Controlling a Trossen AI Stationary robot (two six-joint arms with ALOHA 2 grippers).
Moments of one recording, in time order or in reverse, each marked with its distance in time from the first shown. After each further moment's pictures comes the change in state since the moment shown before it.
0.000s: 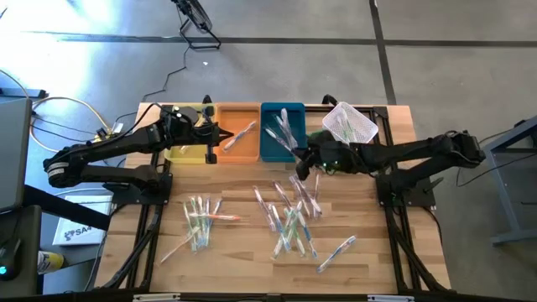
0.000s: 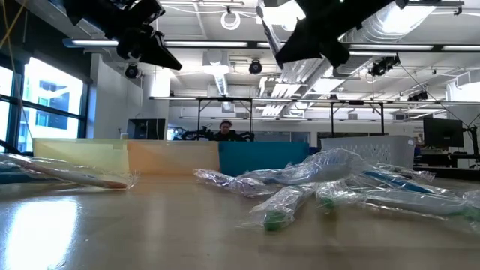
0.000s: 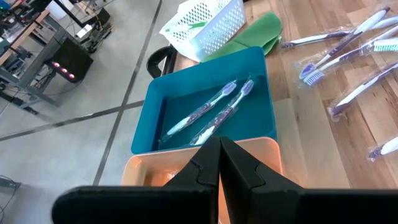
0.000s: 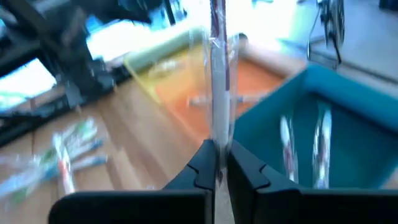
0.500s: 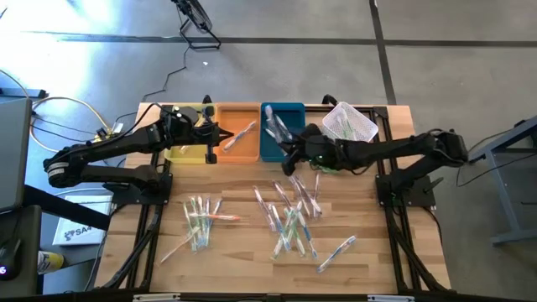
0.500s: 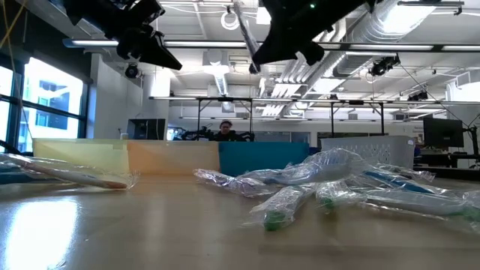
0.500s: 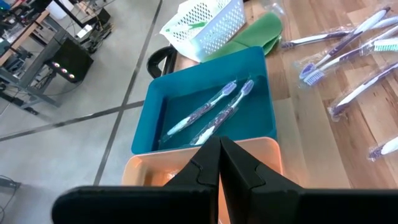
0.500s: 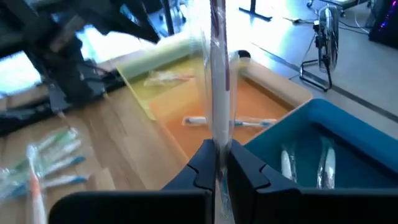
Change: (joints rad) left arm 0.000 0.000 0.000 0.000 0.000 0.002; right arm -0.042 0.171 0.140 0.053 0.001 -0.137
